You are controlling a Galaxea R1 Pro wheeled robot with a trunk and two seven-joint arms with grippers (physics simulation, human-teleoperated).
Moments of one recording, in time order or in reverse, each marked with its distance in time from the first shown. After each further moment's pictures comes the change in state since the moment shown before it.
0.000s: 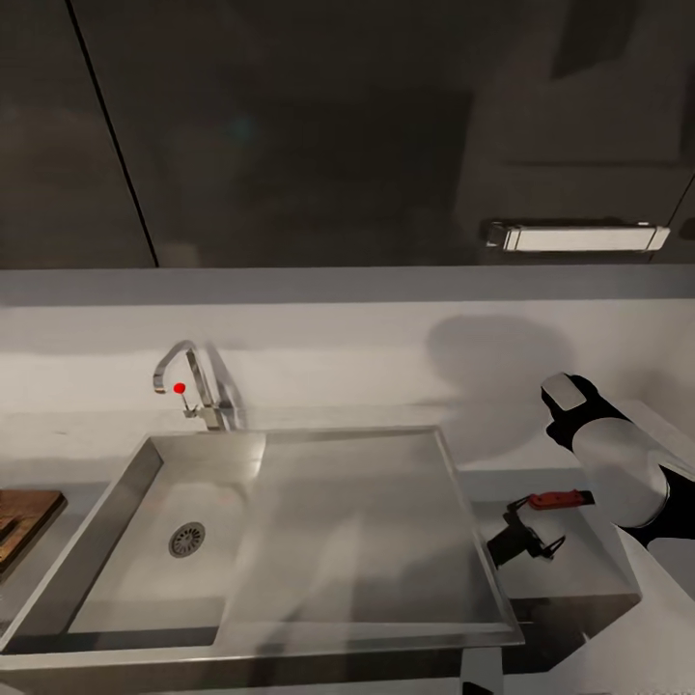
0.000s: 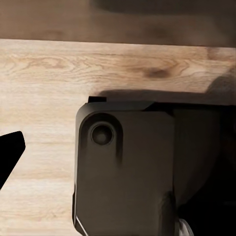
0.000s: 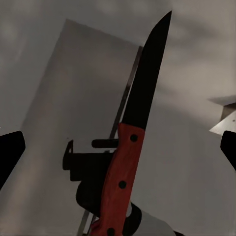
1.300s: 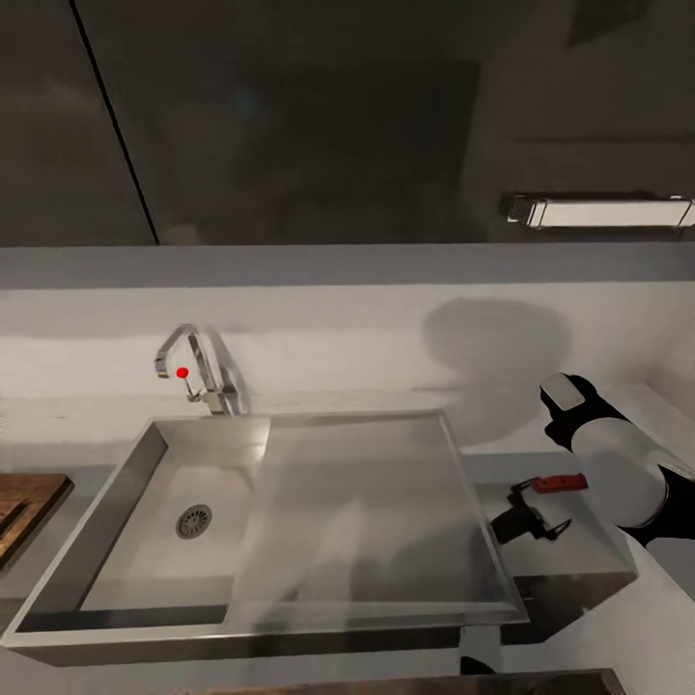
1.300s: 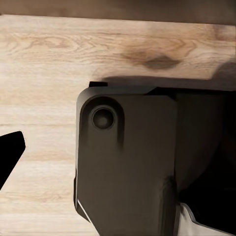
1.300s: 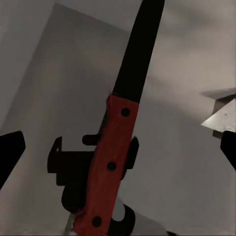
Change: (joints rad) left arm 0.000 0.001 0.000 0.000 0.000 0.000 0.000; right arm 0.000 0.003 0.000 0.000 -0.001 0.000 0.002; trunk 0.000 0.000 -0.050
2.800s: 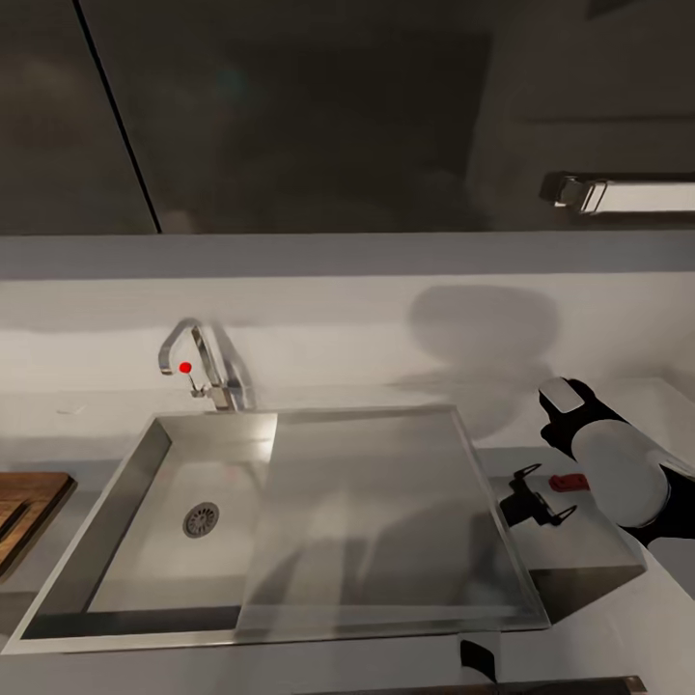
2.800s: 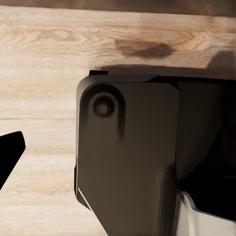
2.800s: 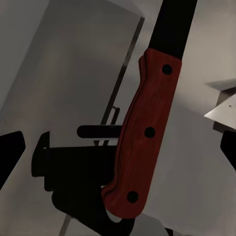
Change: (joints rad) left arm 0.000 0.000 0.000 0.000 0.000 -0.001 0.000; right arm 0.000 -0.006 -0.006 0.035 0.000 -0.001 0.041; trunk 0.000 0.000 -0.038
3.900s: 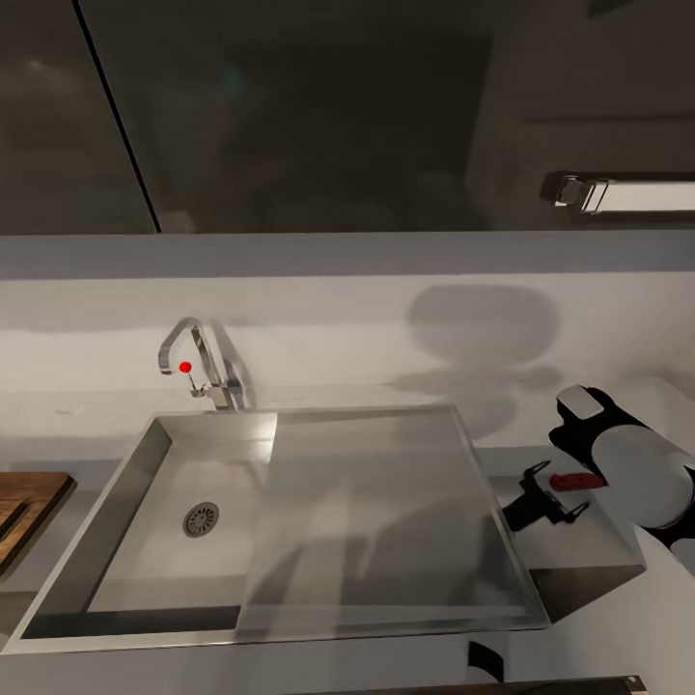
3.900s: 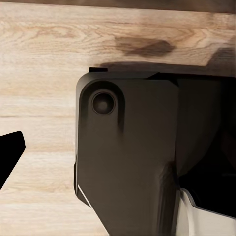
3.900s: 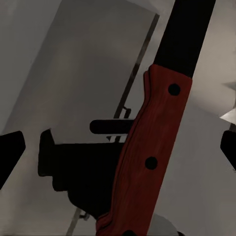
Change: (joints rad) left arm 0.000 -0.002 0.000 0.007 -0.001 0.001 0.000; right arm 0.000 -0.068 -0.001 0.064 0.001 0.001 0.139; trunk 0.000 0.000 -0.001
